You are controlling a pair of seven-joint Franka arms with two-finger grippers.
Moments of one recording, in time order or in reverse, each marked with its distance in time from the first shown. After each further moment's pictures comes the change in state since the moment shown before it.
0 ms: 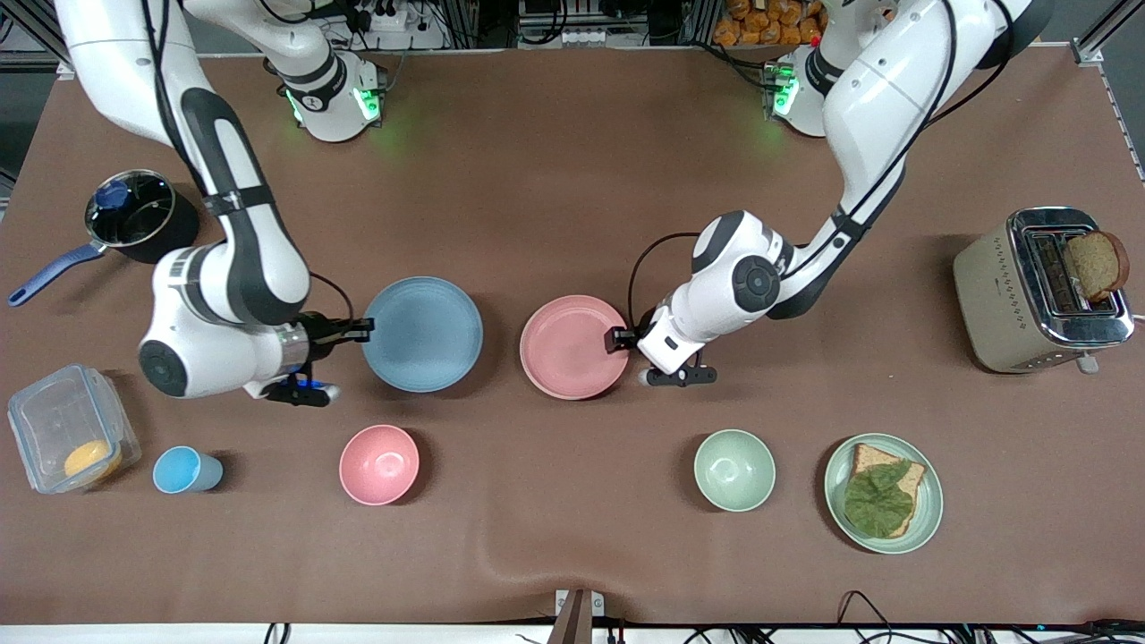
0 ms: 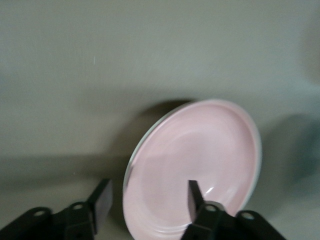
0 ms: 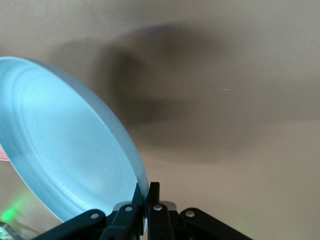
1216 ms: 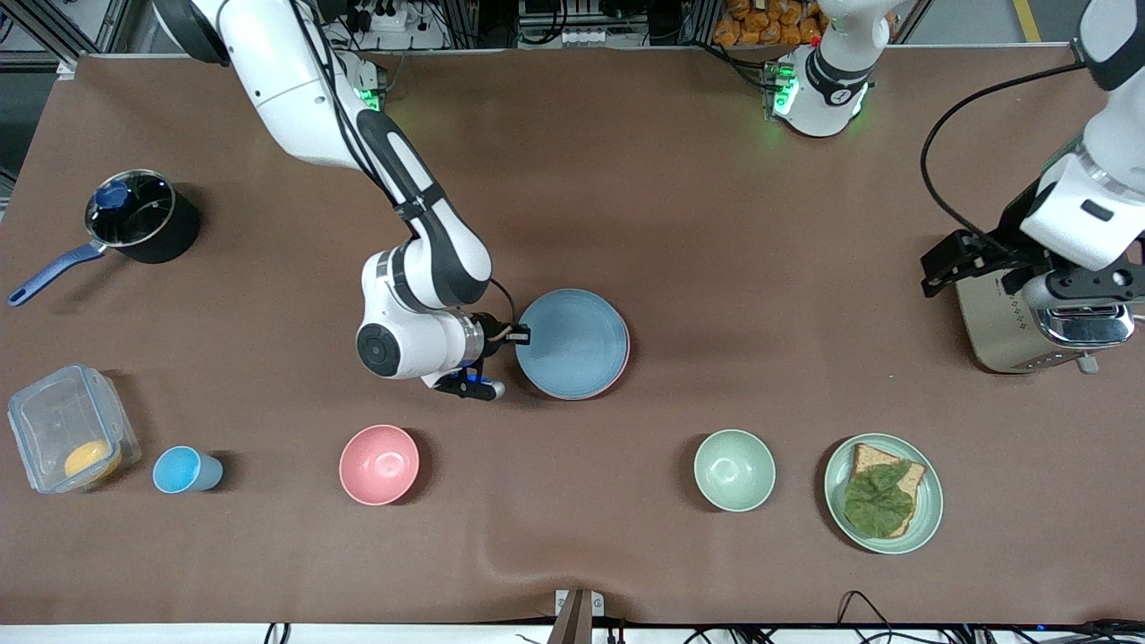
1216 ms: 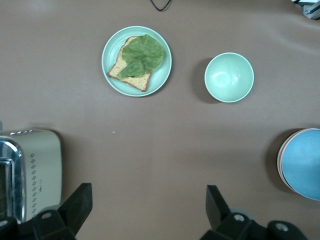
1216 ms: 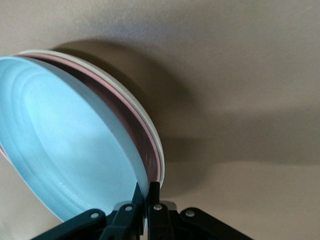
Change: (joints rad) left arm 0.460 -0.585 0.013 0.211 0.104 -0.836 0.356; right arm 0.322 0.209 0.002 0.118 0.251 0.302 0.176
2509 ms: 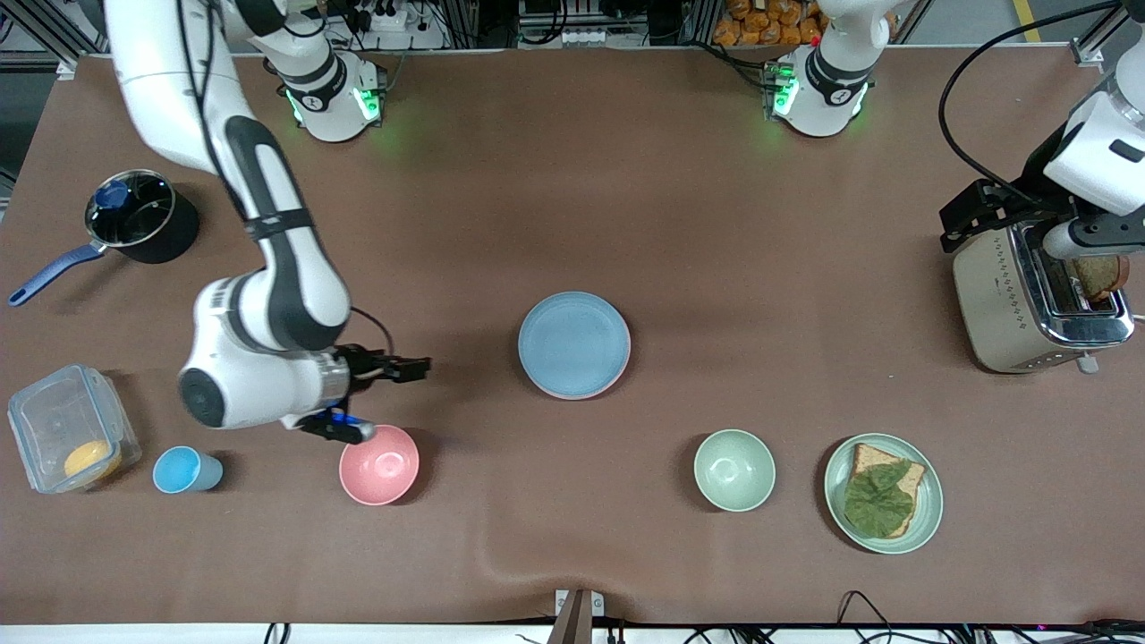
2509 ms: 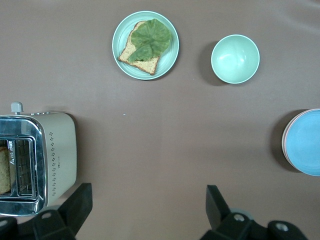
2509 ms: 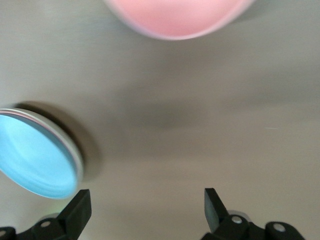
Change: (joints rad) left arm -0.161 -0.067 0.181 0.015 -0.017 -0.110 0.035; right arm -0.305 -0.087 -0.047 0.128 -0.229 -0.354 -0.124
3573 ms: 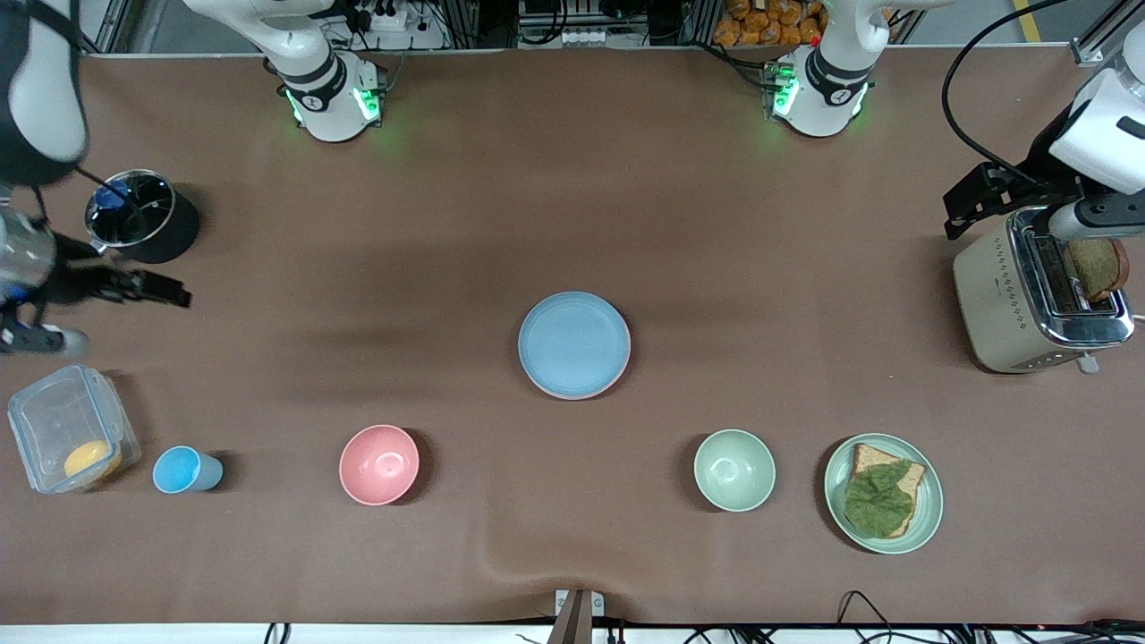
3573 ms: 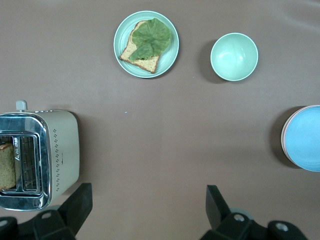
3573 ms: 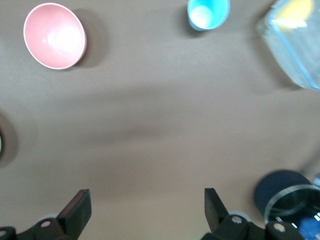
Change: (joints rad) left arm -0.285 -0.025 0.281 0.001 -0.003 -0.023 0.004; right arm -0.179 -0.533 -0.036 -0.161 -0.391 -0.128 -0.141
